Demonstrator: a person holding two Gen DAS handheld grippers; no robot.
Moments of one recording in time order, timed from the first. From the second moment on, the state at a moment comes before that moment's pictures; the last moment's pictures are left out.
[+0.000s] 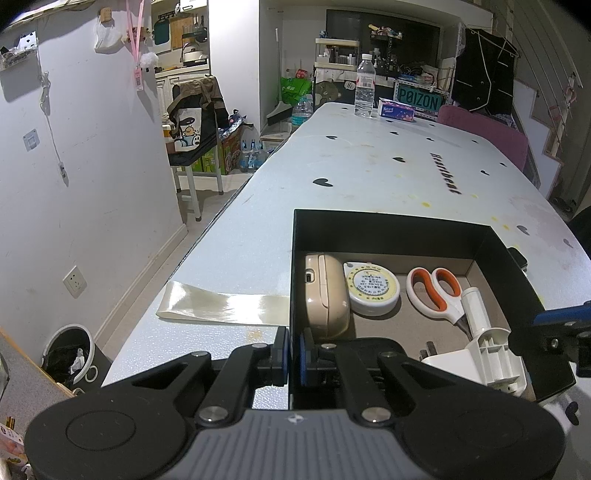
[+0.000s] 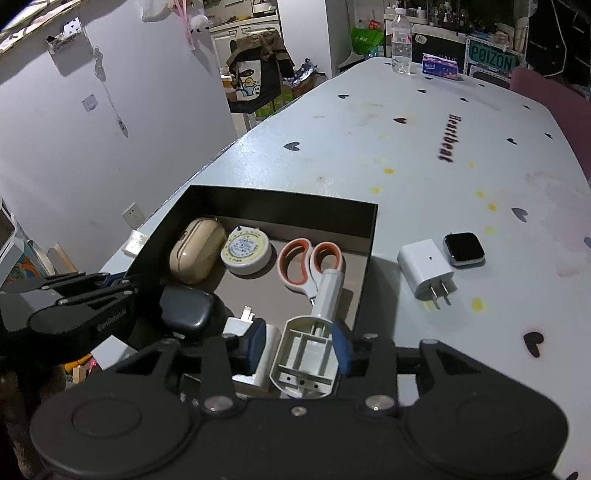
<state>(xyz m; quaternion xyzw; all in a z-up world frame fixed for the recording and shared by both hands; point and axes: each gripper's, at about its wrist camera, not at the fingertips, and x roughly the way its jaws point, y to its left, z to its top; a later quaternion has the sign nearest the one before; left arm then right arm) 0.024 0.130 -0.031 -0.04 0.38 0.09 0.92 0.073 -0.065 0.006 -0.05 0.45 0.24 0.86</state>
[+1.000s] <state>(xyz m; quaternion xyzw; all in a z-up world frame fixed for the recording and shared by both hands) 0.024 0.129 -0.031 -0.04 0.38 0.09 0.92 0.127 -0.147 -0.021 -0.04 0.35 0.13 0.93</state>
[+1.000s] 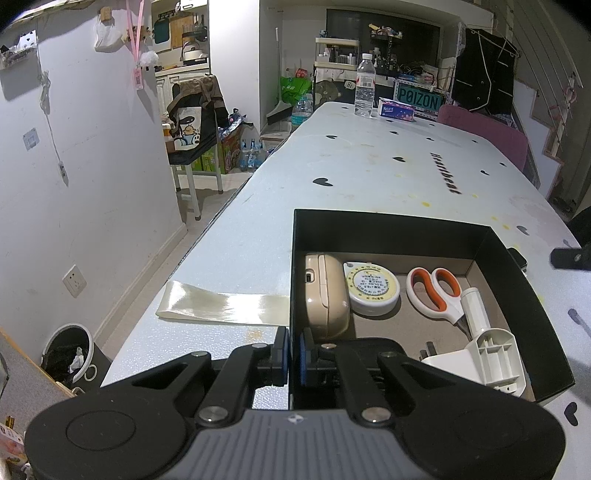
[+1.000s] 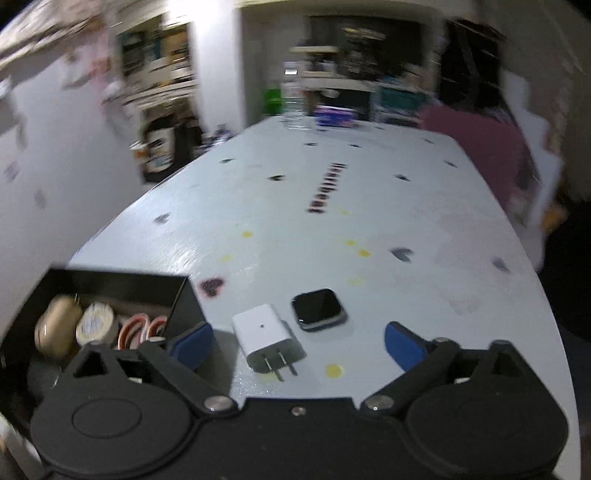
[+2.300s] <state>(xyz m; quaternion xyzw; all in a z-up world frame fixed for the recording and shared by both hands) 0.024 0.129 -0.031 -0.04 0.38 0.09 0.92 0.134 -0.120 -0.059 -0.12 0.43 0.18 0.87</state>
